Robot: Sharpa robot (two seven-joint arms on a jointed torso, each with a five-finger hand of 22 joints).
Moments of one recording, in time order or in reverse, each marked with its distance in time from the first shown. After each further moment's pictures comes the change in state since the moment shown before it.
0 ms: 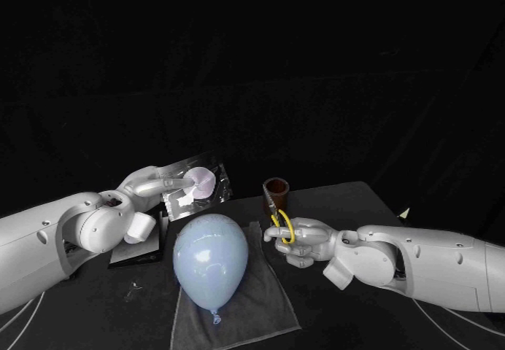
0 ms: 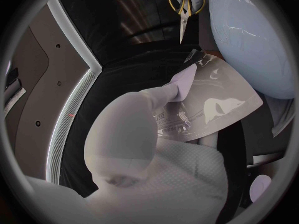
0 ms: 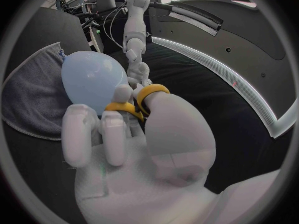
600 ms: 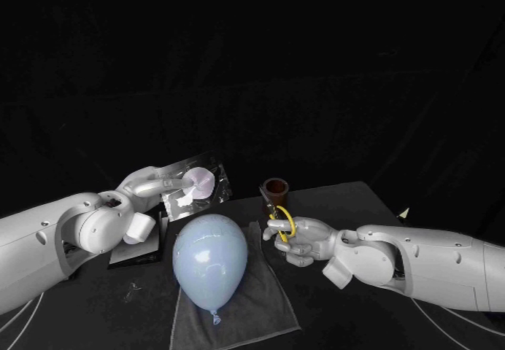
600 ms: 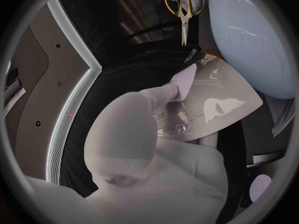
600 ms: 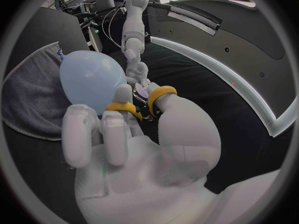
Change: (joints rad) left arm 0.000 0.000 0.000 0.000 0.000 -0.001 0.000; left_hand -0.001 -0.001 0.000 0.000 0.000 0.001 0.001 -0.002 0.000 0.000 0.000 0.000 0.000 0.000 0.000 0.000 -0.001 0.004 0.000 0.000 0.000 0.000; right arm 0.000 0.003 0.000 -0.007 0.006 0.010 0.010; right_hand -0.310 -0.092 0.039 -0.143 -0.671 -0.047 0.021 -0.046 -0.044 -0.002 0.002 0.000 0.000 -0.001 0.000 0.000 0.001 0.000 0.001 -0.001 0.005 -0.001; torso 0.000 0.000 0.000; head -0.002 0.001
